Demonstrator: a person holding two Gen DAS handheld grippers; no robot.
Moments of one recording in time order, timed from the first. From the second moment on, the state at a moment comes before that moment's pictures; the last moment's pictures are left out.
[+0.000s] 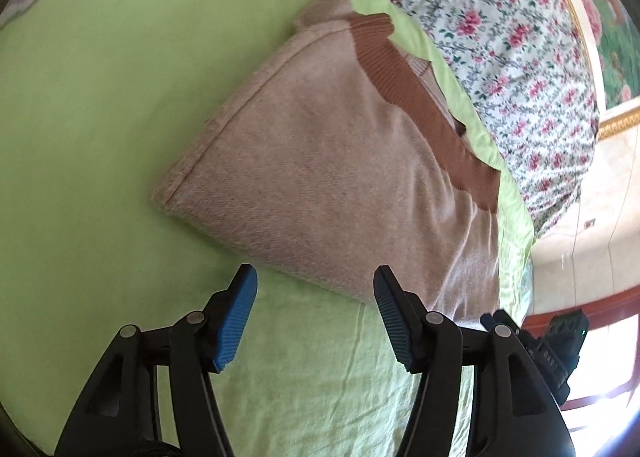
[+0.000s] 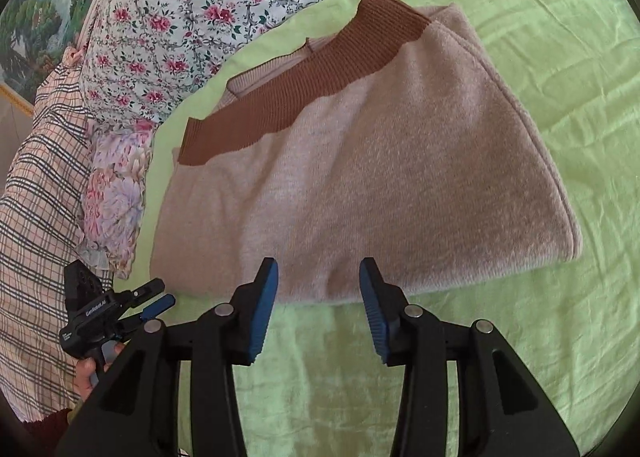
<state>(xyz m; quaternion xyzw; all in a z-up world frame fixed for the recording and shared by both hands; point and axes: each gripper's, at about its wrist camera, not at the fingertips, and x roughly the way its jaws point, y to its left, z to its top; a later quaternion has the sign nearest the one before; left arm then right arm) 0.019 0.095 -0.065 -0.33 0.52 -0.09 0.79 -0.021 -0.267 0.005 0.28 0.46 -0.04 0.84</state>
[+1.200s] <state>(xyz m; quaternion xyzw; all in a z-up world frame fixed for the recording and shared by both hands) 0.090 -0.030 0.025 -0.17 0.42 -0.22 0.86 0.103 -0.313 0.013 0.29 0.48 0.07 0.83</state>
